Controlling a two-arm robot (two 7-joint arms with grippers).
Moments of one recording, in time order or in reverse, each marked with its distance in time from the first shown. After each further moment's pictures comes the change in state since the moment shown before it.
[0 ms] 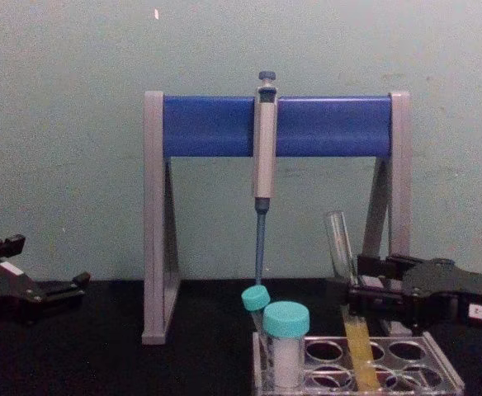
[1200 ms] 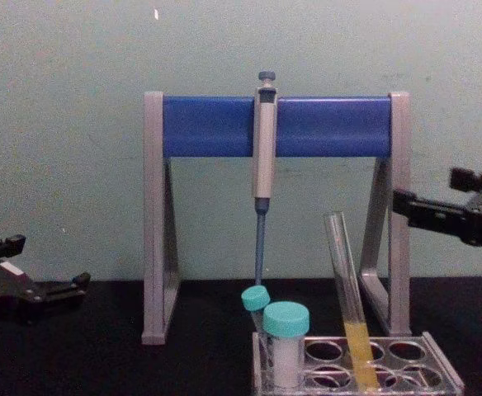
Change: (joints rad) left arm 0.000 0.000 0.000 0.000 0.000 0.000 0.000; right arm -0.186 0.018 0.162 -0.288 -0.115 -0.012 -0.364
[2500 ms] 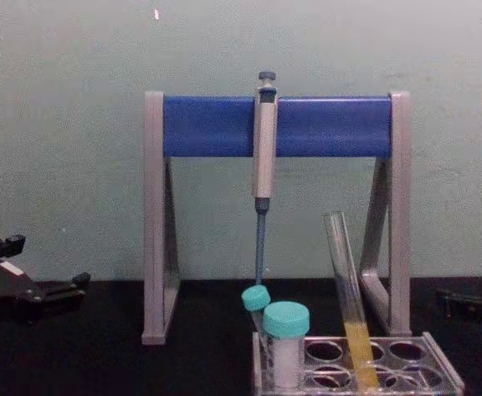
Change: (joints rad) left arm 0.000 0.000 0.000 0.000 0.000 0.000 0.000; right arm -0.016 -0.088 0.052 0.083 -0.068 0.281 -0.187
